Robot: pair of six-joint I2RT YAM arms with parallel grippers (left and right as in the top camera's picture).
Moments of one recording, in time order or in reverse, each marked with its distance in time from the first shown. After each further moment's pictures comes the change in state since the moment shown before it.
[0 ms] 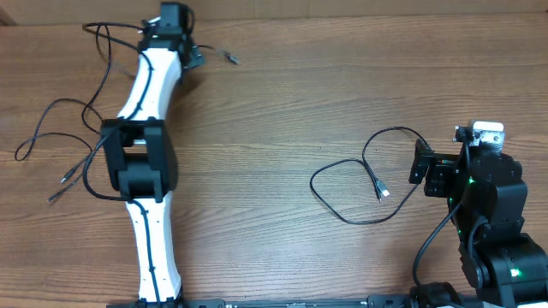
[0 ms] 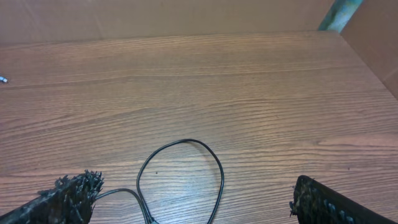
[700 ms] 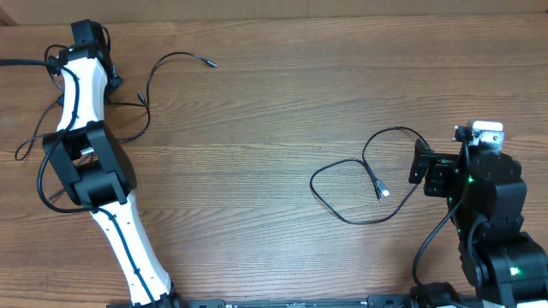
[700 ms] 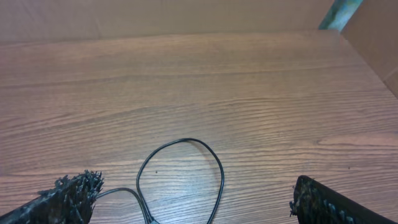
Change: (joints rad) left arm 0.277 0.000 0.005 -0.157 -0.177 -0.151; right arm 0.000 0.007 0.000 0.000 0.000 0.000
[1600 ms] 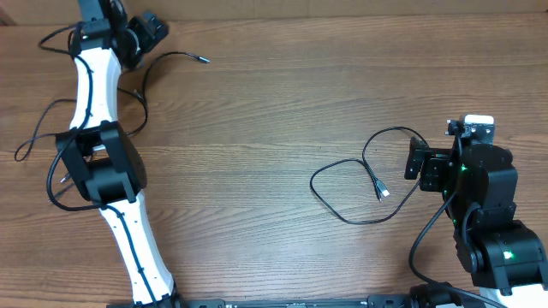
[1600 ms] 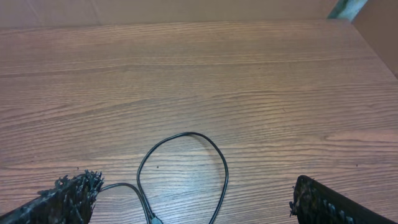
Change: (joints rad) left arm -0.083 0.000 0.089 0.351 0.989 0.132; right arm 0.000 0.058 0.000 0.012 -0.011 0.000
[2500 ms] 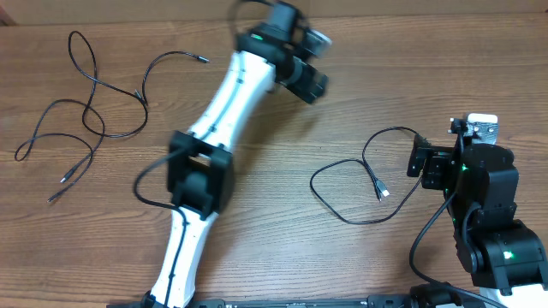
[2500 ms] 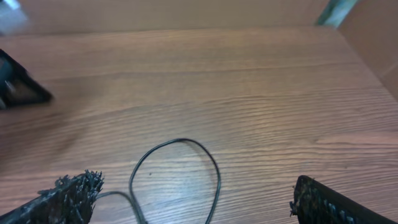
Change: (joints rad) left arm -0.657 -0.031 0.073 -0.393 -0.124 0.756; right arm 0.000 0.000 0.000 0.022 0.040 0.000
